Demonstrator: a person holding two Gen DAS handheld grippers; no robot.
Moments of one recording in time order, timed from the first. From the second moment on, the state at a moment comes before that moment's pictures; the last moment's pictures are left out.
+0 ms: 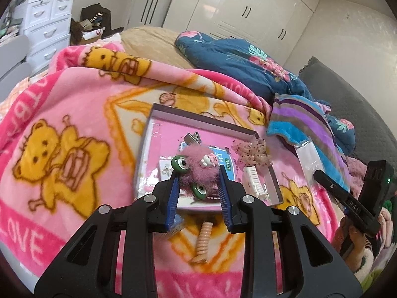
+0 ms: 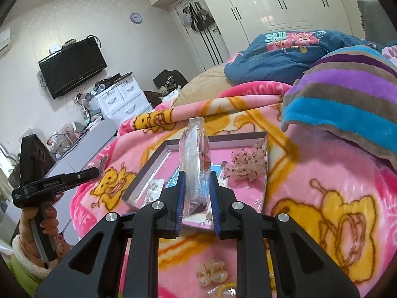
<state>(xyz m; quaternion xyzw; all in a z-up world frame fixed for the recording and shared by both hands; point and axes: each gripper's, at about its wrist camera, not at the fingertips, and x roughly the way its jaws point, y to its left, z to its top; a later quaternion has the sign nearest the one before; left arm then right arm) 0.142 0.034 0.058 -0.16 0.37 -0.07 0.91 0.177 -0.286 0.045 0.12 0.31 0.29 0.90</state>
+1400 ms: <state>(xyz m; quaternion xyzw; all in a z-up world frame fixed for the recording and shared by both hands) 0.236 -0.021 -0.014 -0.10 0.43 -0.08 0.89 0.221 -0.285 -0.006 0.14 0.34 0.20 0.91</state>
